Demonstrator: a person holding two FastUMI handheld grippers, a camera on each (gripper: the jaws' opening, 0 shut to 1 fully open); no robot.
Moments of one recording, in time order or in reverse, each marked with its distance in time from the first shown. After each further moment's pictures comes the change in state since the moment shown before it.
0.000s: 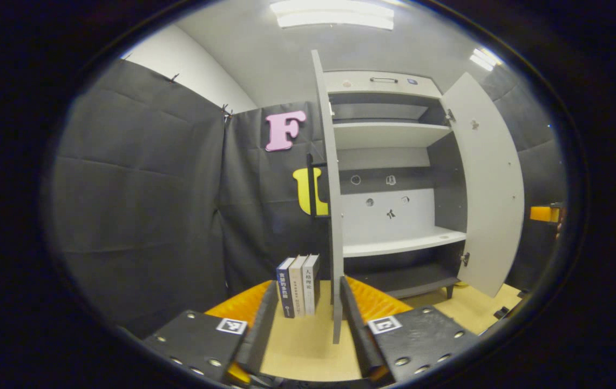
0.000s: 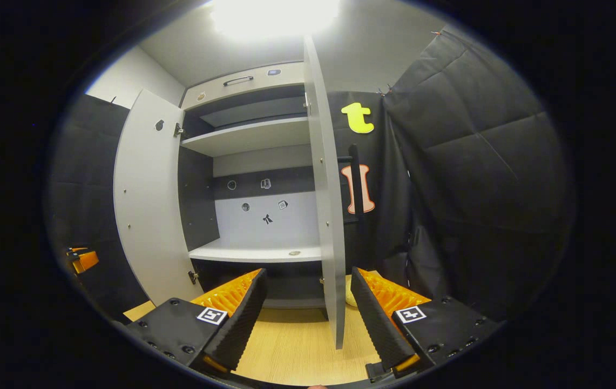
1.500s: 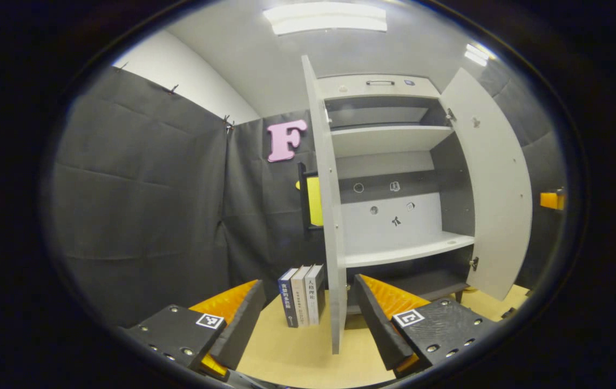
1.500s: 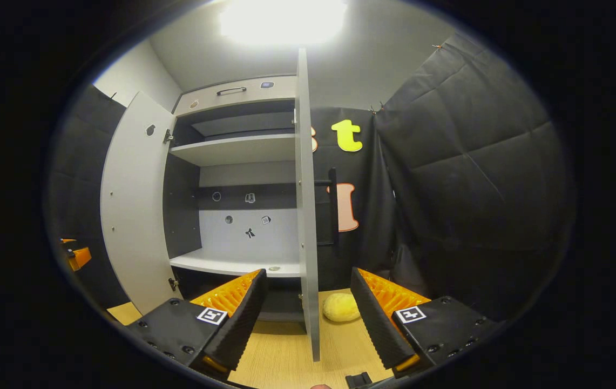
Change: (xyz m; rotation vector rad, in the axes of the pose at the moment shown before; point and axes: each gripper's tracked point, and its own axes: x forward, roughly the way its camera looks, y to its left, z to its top) left arm 0.012 0.009 0.011 0.039 -0.050 0.052; right arm 0.002 -0.026 0.028 -0.048 -0.086 -0.078
